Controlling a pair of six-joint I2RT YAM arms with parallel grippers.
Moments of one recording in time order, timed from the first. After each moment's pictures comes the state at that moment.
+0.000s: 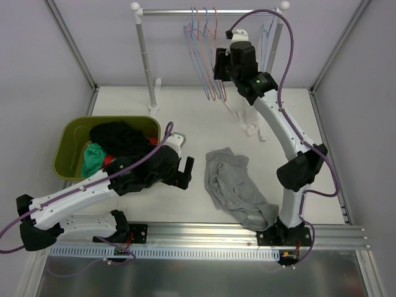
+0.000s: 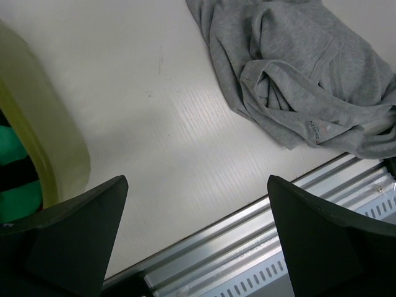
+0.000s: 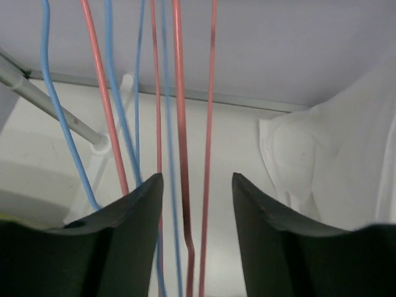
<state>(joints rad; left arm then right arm) -1.08 1.02 1.07 -0.85 -0.35 -0.55 0.54 1.95 2.20 -0.56 0.22 0.22</state>
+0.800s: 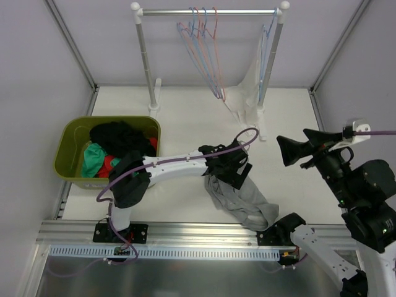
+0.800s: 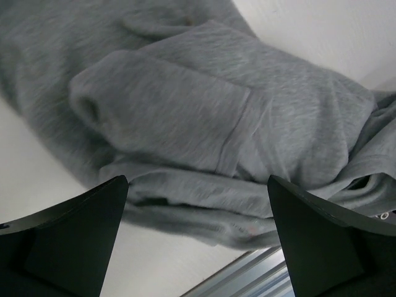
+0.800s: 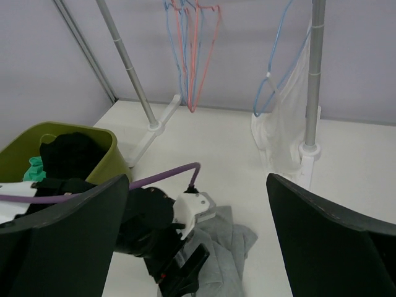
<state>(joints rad) -1.12 1.85 1.43 -0.60 -0.12 -0.52 0.50 0.60 1.31 -0.65 0.09 0.20</state>
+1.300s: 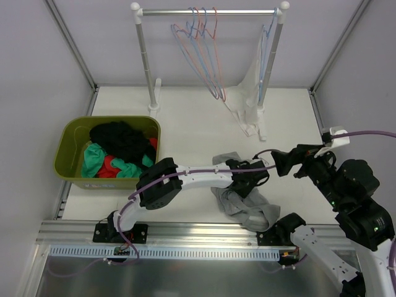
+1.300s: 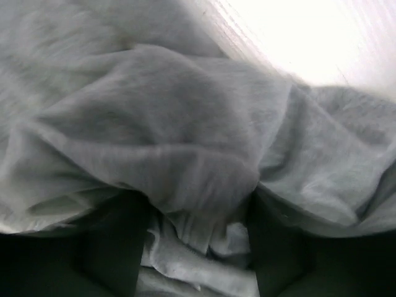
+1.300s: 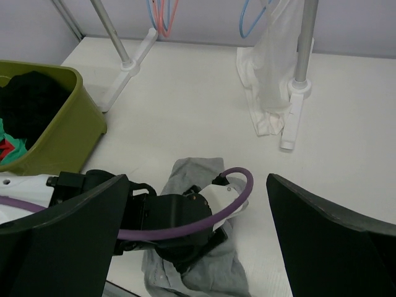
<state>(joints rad) -1.24 2.20 1.72 -0.65 -0.16 -0.46 0.50 0.52 1.20 -0.83 0.11 0.19</state>
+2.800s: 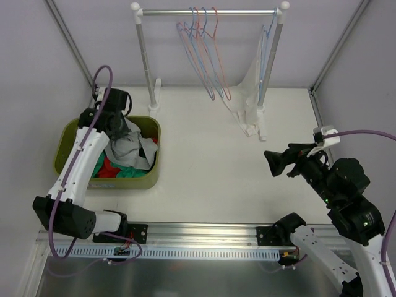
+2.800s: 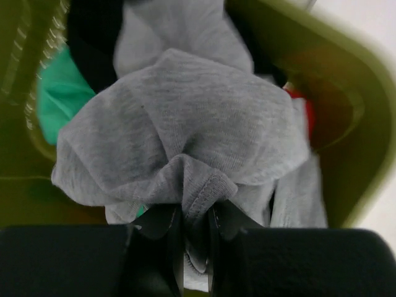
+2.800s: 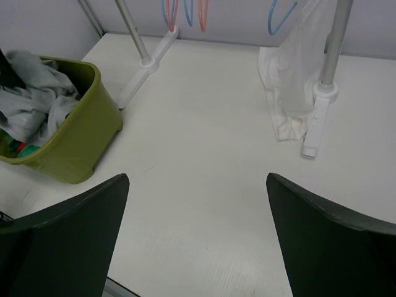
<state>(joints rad) -0.21 1.32 1.52 -1.17 -0.43 -0.51 0.50 0.50 1.11 -0.74 0.04 0.20</state>
